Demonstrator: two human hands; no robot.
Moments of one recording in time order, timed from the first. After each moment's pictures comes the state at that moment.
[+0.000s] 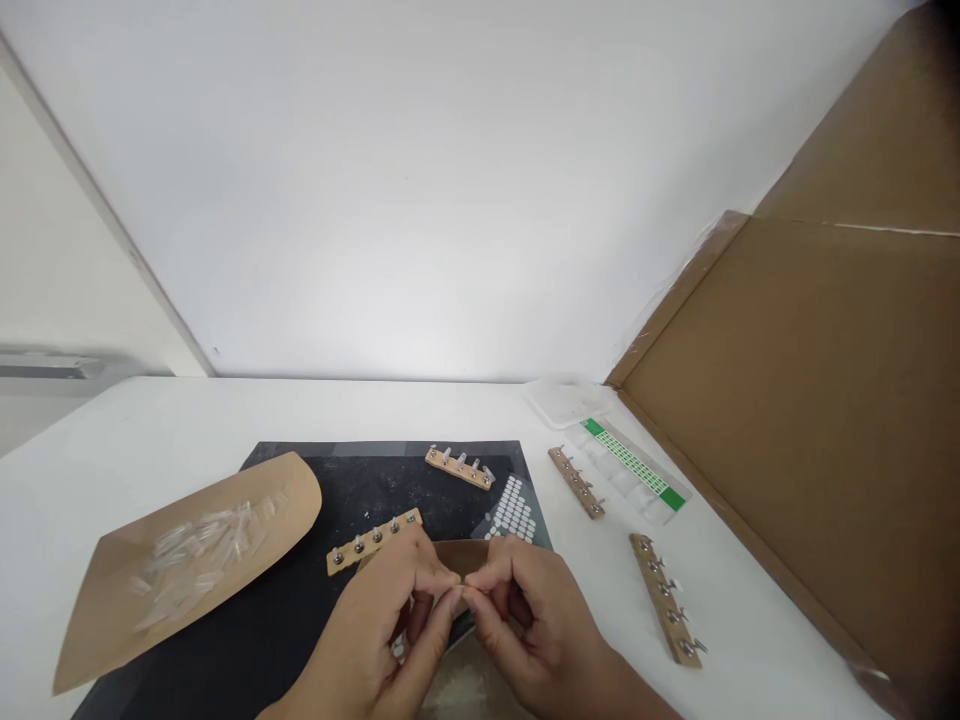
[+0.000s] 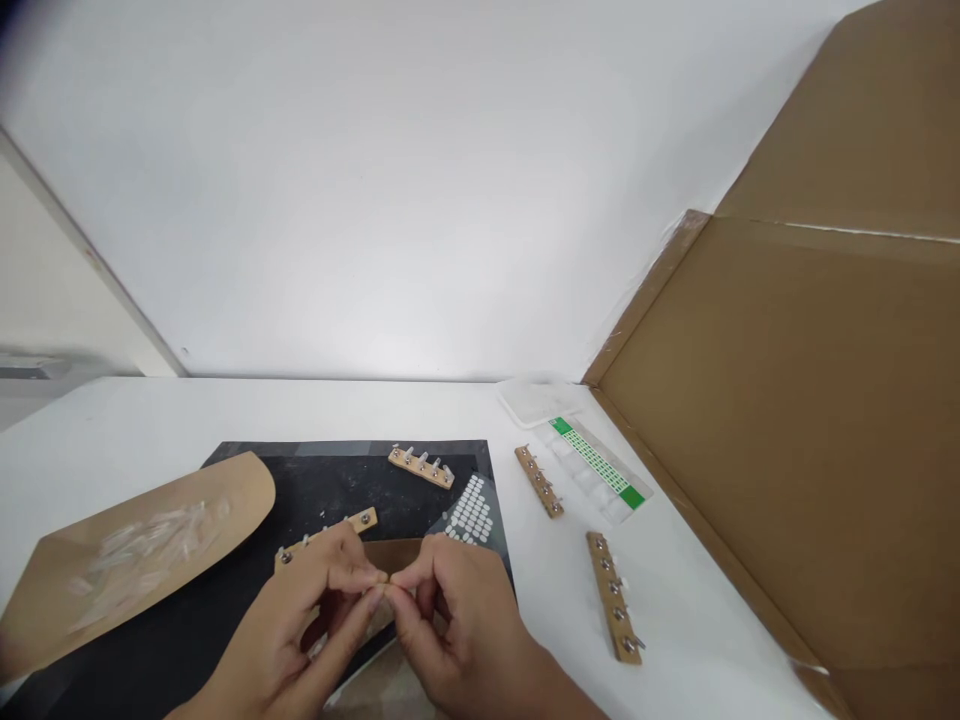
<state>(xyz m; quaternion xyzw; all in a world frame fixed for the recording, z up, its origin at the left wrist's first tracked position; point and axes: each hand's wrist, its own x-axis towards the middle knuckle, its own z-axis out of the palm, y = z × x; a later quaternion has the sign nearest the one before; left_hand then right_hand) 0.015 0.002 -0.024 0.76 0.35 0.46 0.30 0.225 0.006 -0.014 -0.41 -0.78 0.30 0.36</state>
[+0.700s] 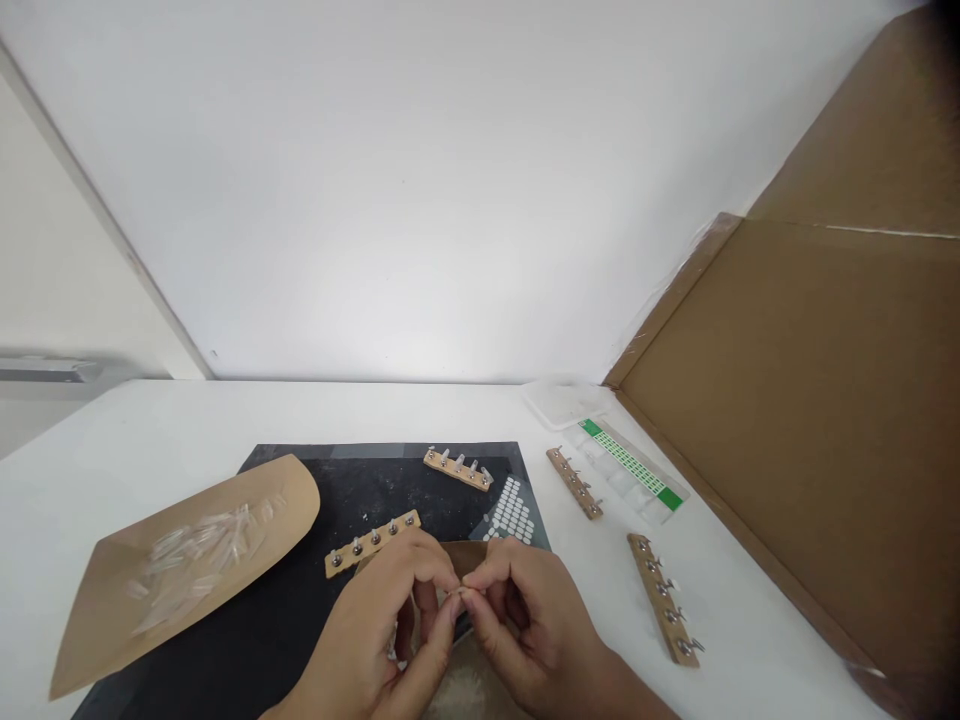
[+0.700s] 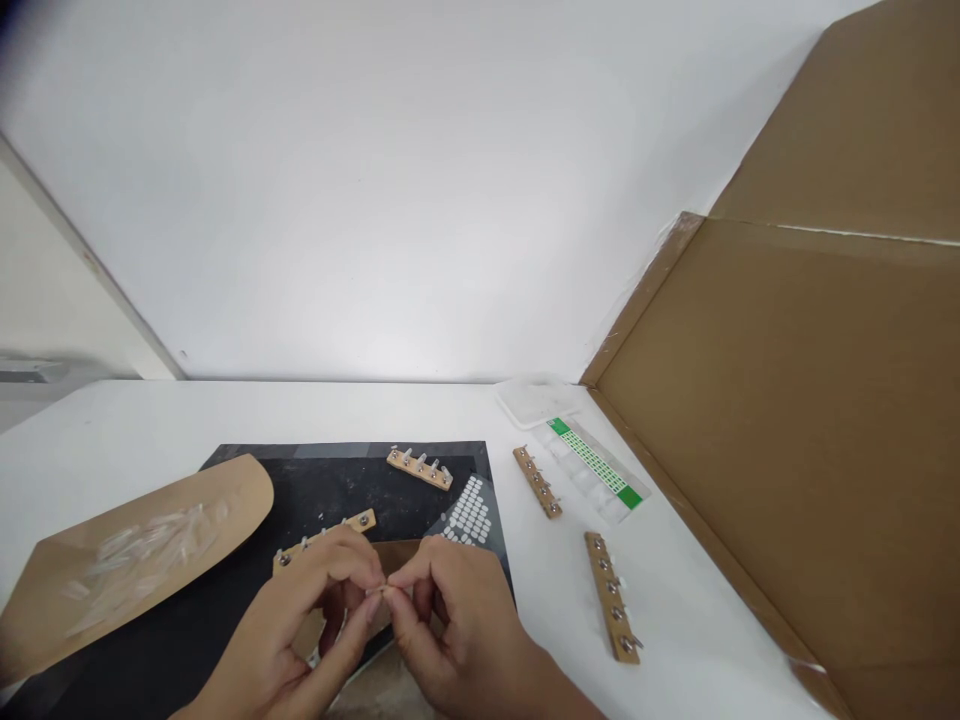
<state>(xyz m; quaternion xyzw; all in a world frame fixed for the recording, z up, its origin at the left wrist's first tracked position) 0.016 0.000 -0.019 0.75 0.36 0.44 0.33 0.223 0.006 -0.013 -0.39 -0.79 0.29 0.38</state>
